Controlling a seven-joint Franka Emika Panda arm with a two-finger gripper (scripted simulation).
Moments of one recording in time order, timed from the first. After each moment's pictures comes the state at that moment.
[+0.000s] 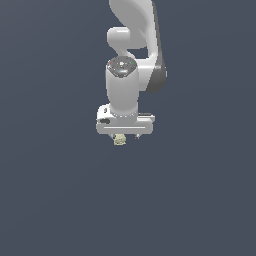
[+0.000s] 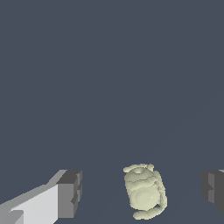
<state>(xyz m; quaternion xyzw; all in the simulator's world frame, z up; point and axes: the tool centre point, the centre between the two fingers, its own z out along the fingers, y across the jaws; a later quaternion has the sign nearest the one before) 0.005 -0.011 0.176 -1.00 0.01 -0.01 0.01</state>
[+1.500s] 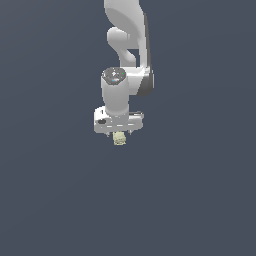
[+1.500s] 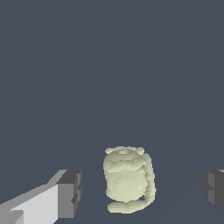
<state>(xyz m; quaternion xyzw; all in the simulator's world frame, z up) -0.046 -0.040 0.127 -1.00 -0.06 0.00 0.00</state>
